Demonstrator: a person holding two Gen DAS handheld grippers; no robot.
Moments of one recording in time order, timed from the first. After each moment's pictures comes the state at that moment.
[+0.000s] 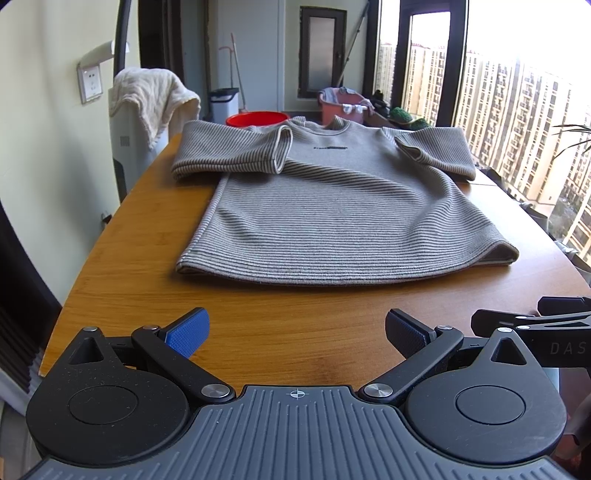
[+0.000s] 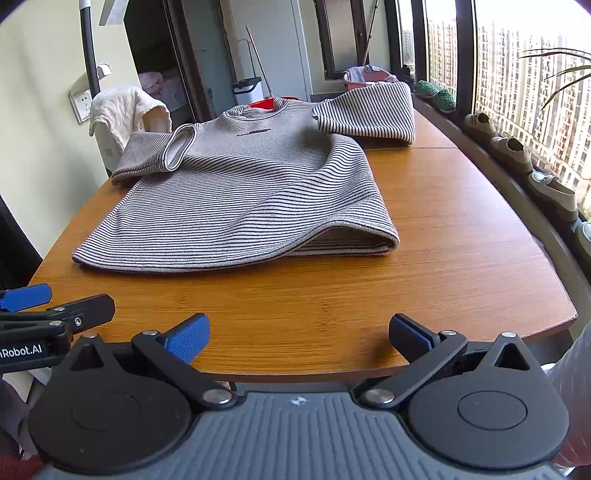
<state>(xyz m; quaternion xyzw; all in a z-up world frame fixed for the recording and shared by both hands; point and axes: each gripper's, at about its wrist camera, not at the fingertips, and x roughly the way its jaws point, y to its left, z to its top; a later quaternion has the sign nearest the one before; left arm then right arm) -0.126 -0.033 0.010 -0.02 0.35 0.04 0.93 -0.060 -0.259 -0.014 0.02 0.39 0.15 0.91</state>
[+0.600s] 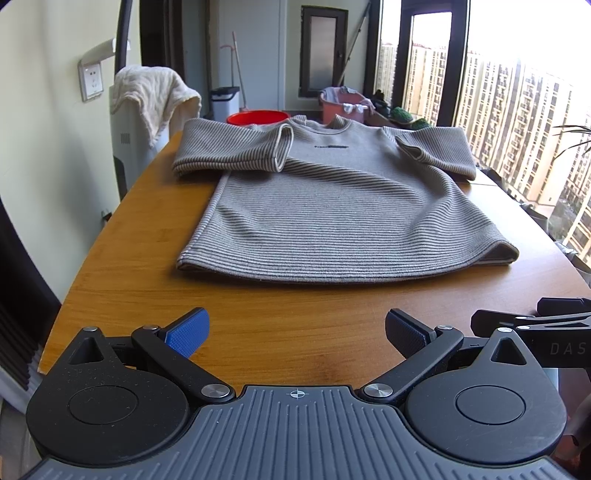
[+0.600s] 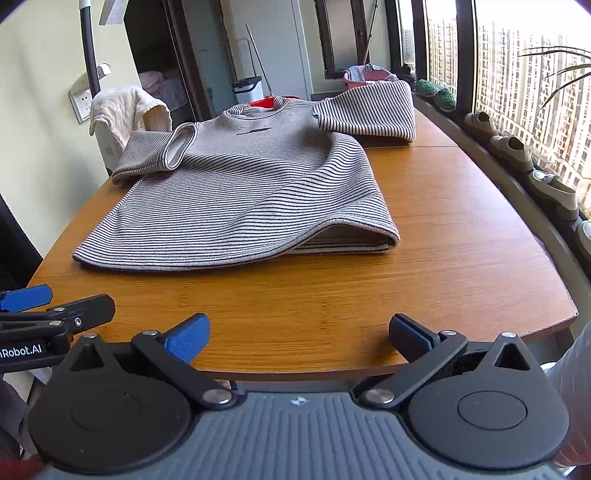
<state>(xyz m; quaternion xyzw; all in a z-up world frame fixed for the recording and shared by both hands) -0.128 -0.032 0.009 -0.02 0.35 0.04 0.93 -0.059 -0.259 -0.015 0.02 0.39 0.15 0.91</state>
